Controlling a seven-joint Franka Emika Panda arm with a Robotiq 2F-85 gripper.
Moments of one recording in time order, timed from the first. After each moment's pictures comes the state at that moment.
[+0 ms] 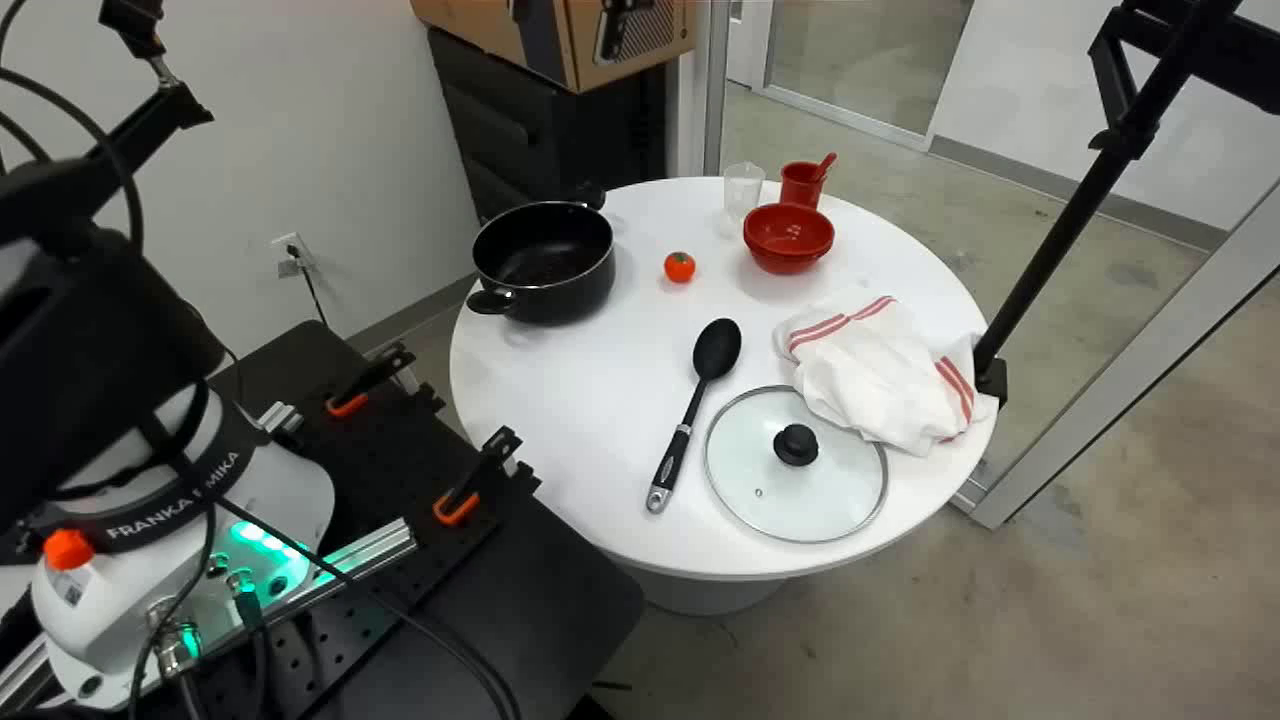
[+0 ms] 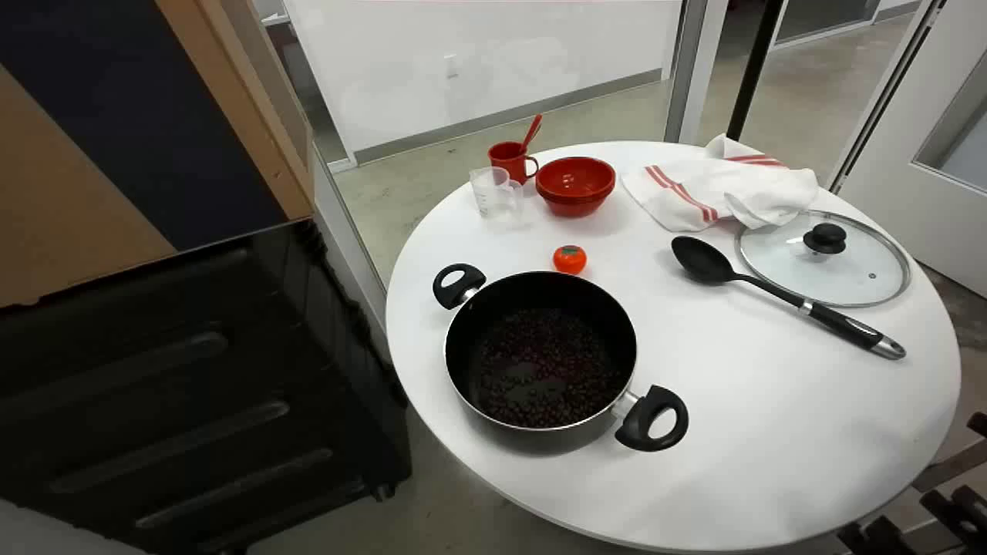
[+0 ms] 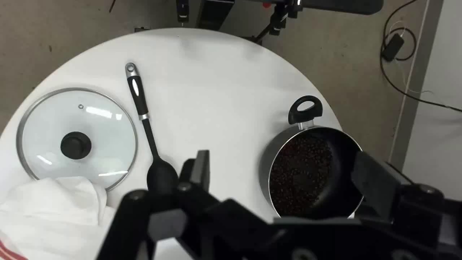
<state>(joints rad) -0.02 -0.20 -0.18 -2.19 0.07 1.73 -0.27</state>
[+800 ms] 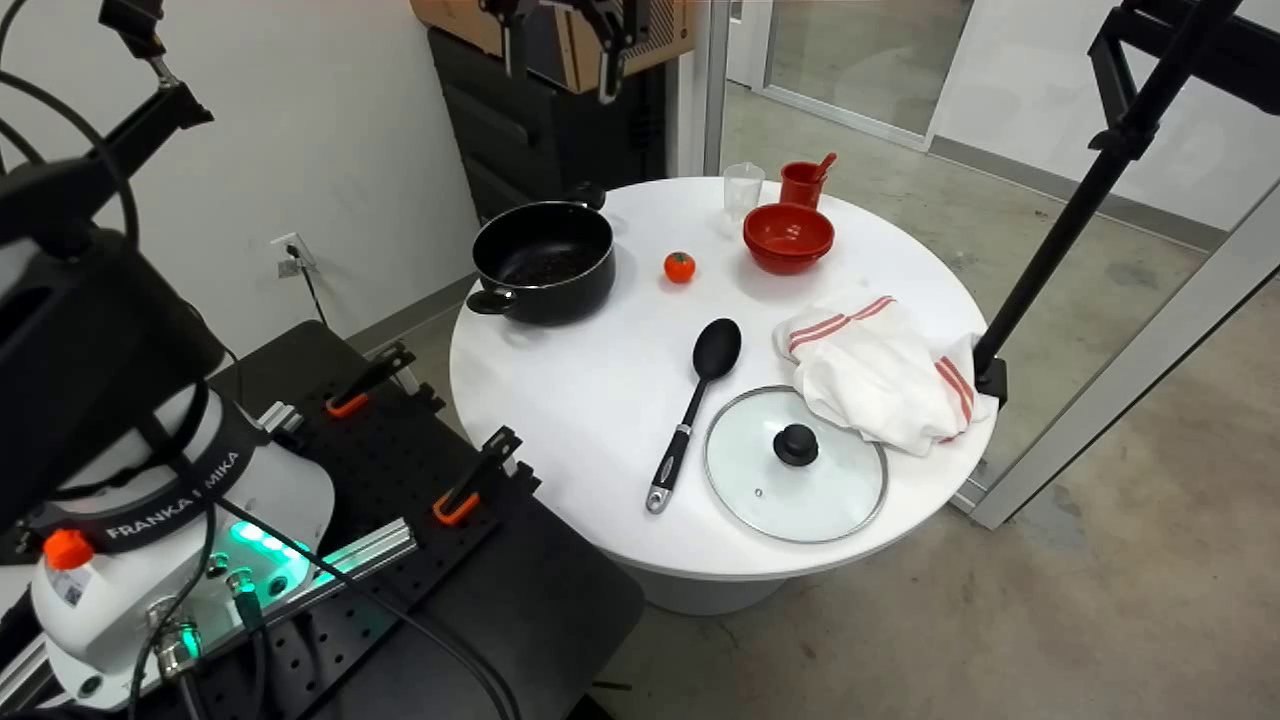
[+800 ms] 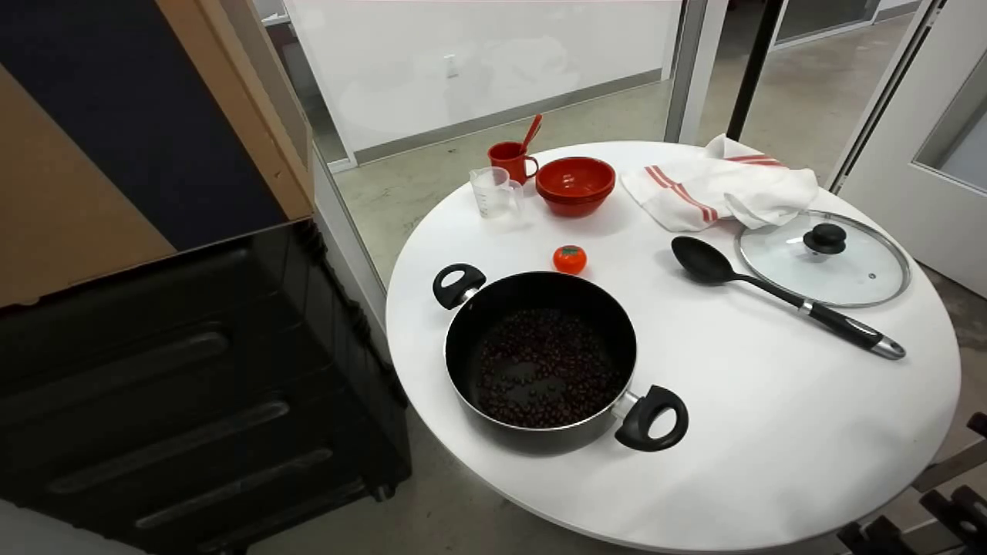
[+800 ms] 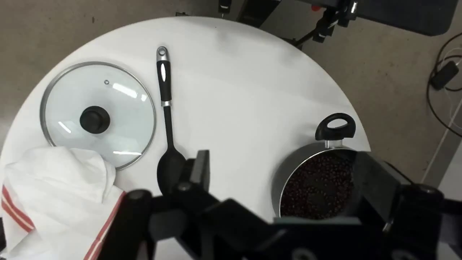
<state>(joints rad) -0.03 -0.25 -0.12 -2.33 -0.05 1.88 -0.34</state>
